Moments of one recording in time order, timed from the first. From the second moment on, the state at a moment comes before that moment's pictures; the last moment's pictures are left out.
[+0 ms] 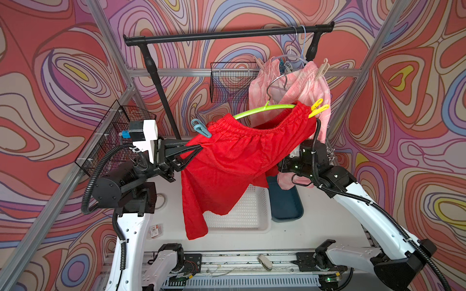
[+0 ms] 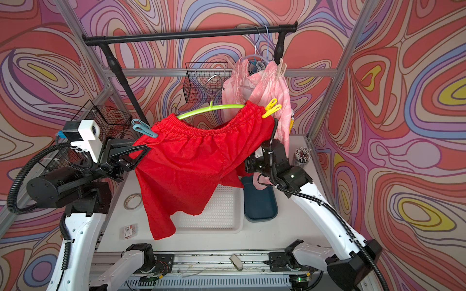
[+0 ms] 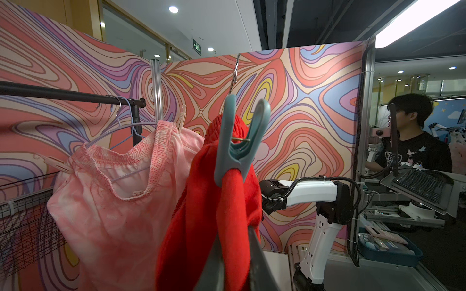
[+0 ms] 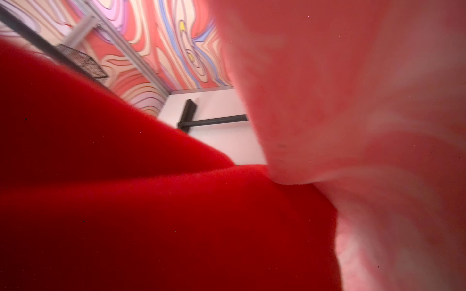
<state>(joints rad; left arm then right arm) 0.02 0.94 1.27 0.67 1.20 -0.95 0.51 1.20 1.29 -0.60 -0.06 0.41</state>
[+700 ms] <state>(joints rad) 0.02 1.00 1.35 0.67 1.21 -0.97 0.24 1.28 1.28 -0.62 -0.12 0.25</state>
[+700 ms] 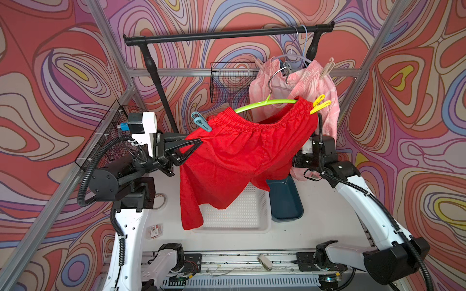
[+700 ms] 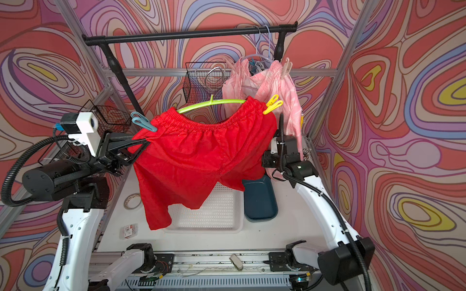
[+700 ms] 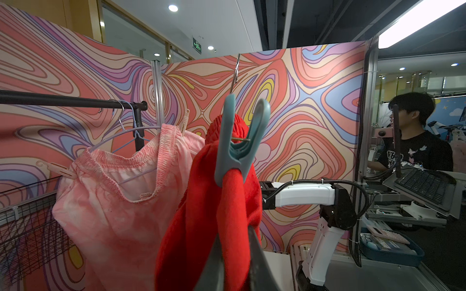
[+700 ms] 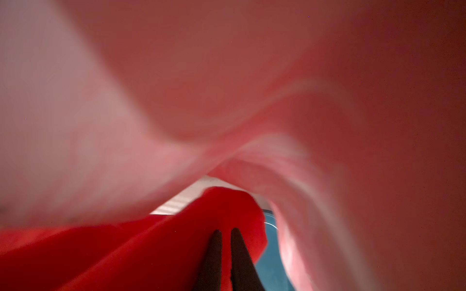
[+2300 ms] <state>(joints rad) 0.02 0.82 0.93 0.85 1.11 -0.98 0.73 1.32 1.17 -0.51 -0.42 0.57</state>
